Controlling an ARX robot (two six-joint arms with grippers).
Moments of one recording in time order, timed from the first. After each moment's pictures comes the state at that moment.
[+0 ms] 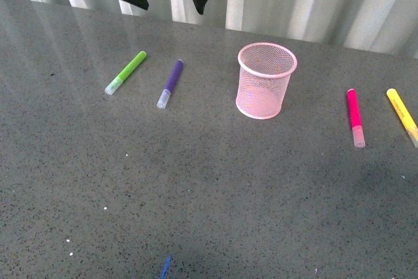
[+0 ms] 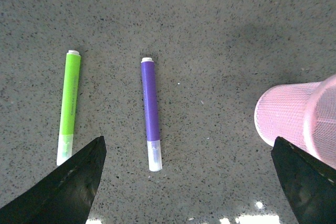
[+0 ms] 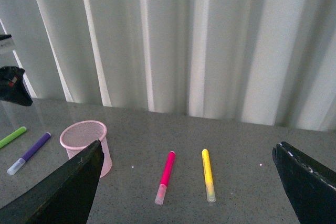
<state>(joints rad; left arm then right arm) -0.31 2.24 1.87 -0.55 -0.02 -0.08 0.00 0.00 0.02 0.00 0.00 0.00</state>
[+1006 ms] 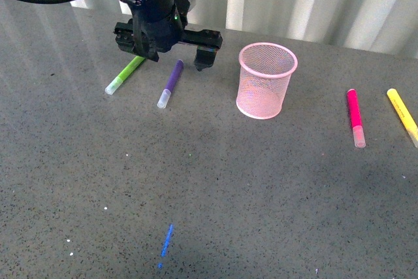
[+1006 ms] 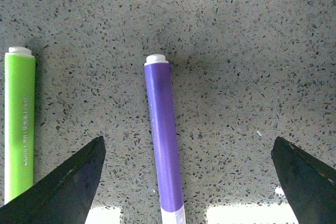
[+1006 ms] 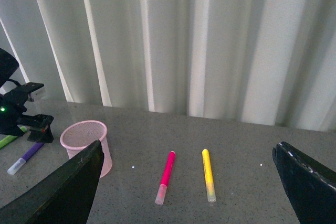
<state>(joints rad) -0.31 2.56 2.04 -0.48 -0.07 -0.01 0.00 0.00 0.02 0.00 0.00 0.00</state>
